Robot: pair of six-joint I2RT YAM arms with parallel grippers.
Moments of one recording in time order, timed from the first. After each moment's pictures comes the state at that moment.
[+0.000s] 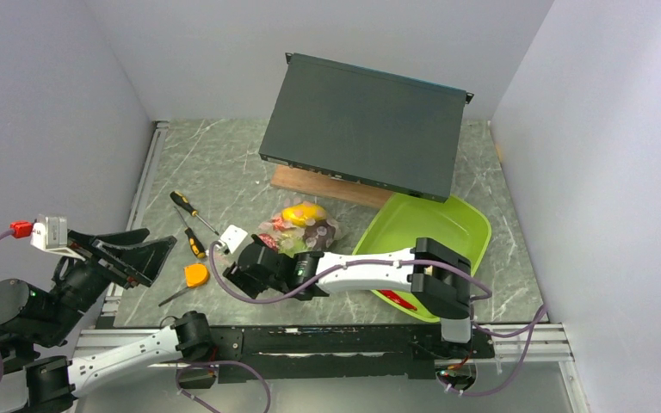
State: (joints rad) left arm -1.14 0.24 1.29 -1.02 -0.67 -0.52; right arm 1.35 1.90 1.36 -0.12 0.30 0.17
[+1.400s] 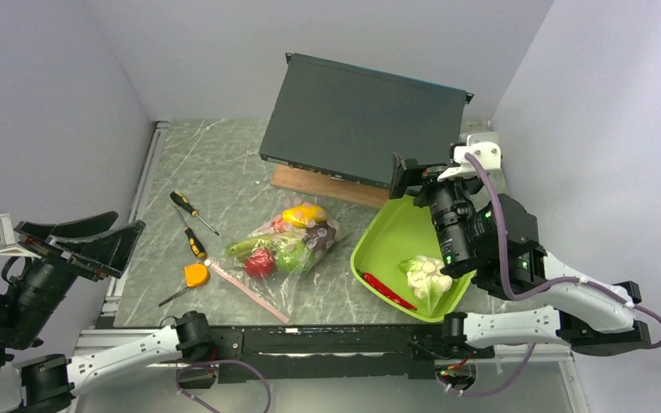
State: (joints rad) left arm -1.14 0.29 1.43 -0.92 -0.71 -0.36; right arm 1.35 0.92 1.36 -0.09 1.20 -0.27
